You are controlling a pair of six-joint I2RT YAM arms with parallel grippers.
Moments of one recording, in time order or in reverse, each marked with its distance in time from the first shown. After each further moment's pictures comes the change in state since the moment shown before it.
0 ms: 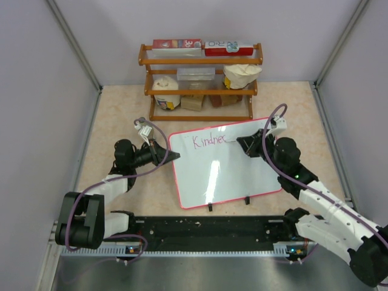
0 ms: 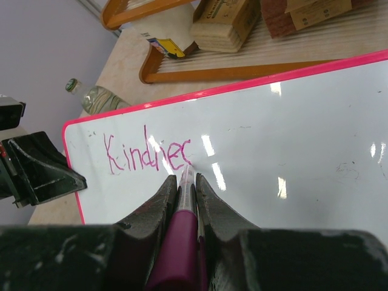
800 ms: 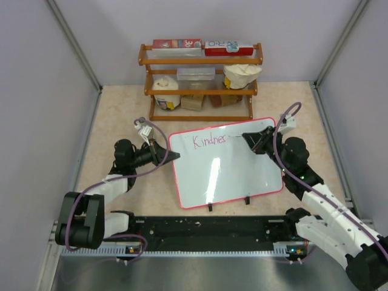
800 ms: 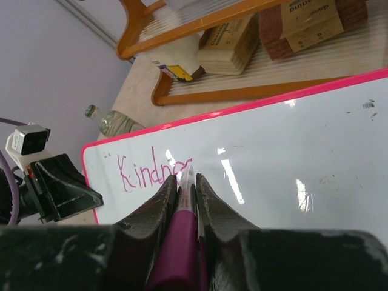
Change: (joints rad) left arm 0.000 0.000 0.000 0.001 0.004 0.001; right arm -0.087 -0.055 -0.006 0.025 -0.071 0.059
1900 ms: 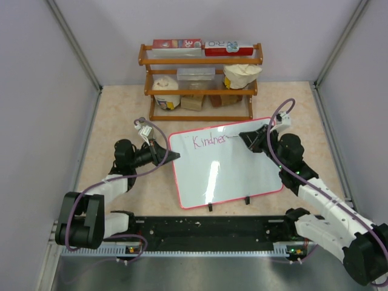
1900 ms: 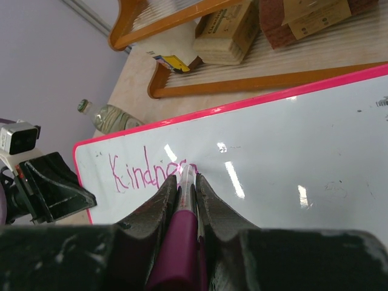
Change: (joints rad) left arm 0.000 0.000 0.000 -0.002 -0.003 0.000; right arm -0.018 0.097 0.003 0.053 -0.031 0.010
